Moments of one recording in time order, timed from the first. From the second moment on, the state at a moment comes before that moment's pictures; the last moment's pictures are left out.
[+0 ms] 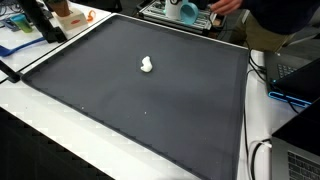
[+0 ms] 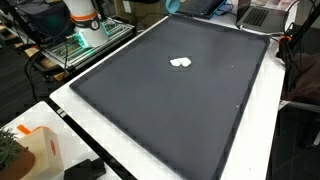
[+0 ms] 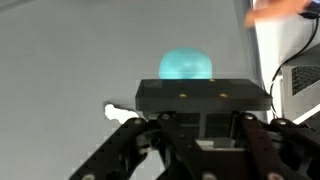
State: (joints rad) arm 0.11 -0.48 0.11 -2.52 0.41 2.20 0.35
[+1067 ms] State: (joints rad) arm 0.06 -0.45 0.16 -2.50 0.17 2.30 0.35
